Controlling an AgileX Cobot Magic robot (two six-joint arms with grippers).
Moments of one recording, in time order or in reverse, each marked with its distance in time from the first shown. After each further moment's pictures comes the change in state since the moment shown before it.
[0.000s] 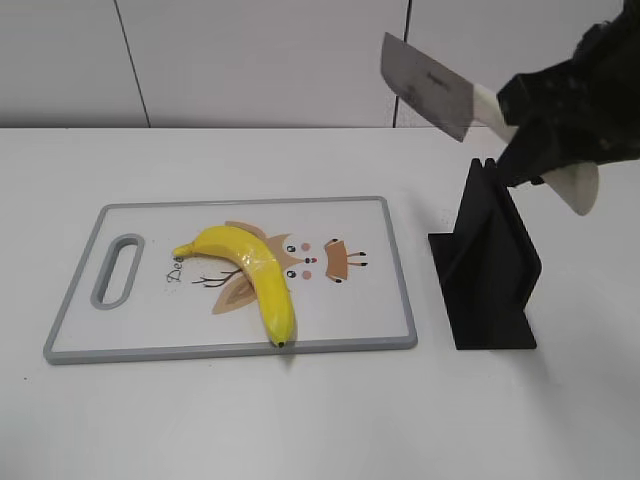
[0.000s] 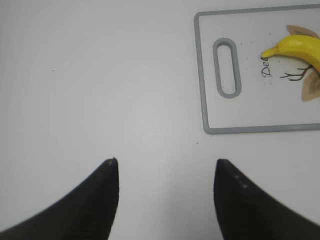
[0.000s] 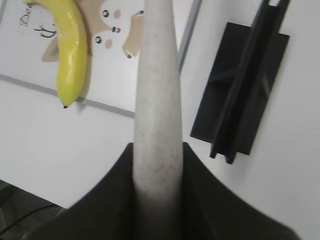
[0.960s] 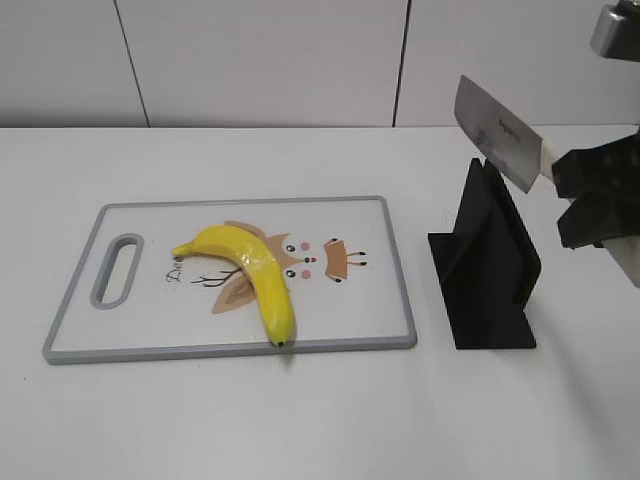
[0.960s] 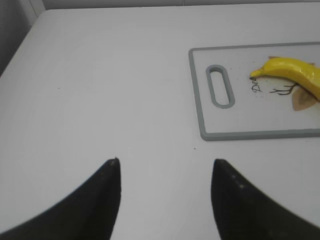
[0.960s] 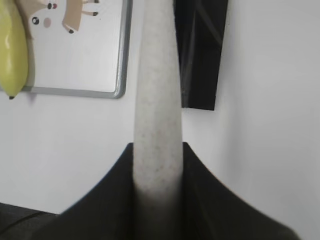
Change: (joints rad) left arm 0.000 -0.770 0.430 -0.007 -0.058 0.001; right arm 0.000 -0.168 0.229 -0.148 -0.056 0.224
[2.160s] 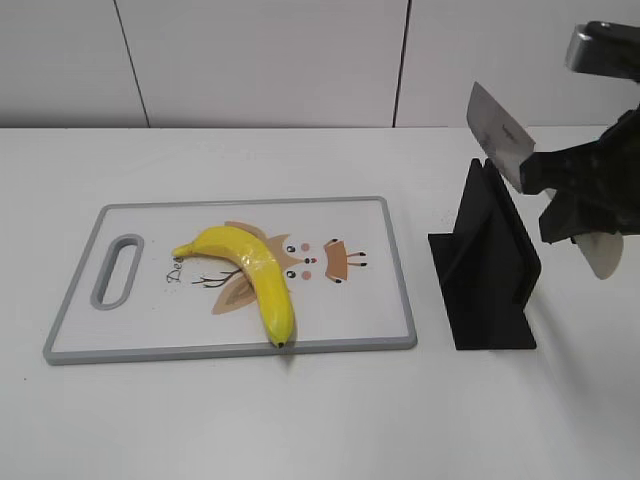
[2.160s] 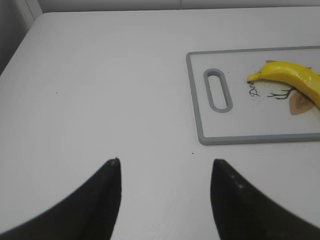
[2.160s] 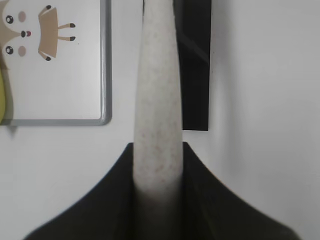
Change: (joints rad) left arm 0.000 0.000 0.015 -0.011 -0.024 0.001; right arm 0.000 0.105 0.007 -0.078 -0.109 0.121
